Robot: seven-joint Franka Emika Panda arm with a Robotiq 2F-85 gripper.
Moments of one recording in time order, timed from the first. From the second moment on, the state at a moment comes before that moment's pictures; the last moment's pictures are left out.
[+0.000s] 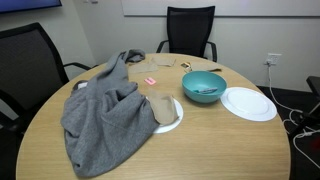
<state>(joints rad) 0.23 -0.26 0.10 -2.44 0.30 2.06 -0.05</state>
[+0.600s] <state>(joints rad) 0.23 -0.26 0.10 -2.44 0.29 2.06 -0.05</state>
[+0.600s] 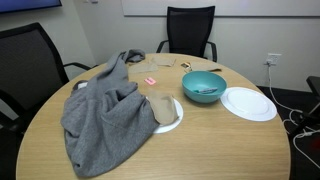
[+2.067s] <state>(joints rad) 0.05 -0.28 -0.01 -2.44 -0.30 1.97 -0.38</state>
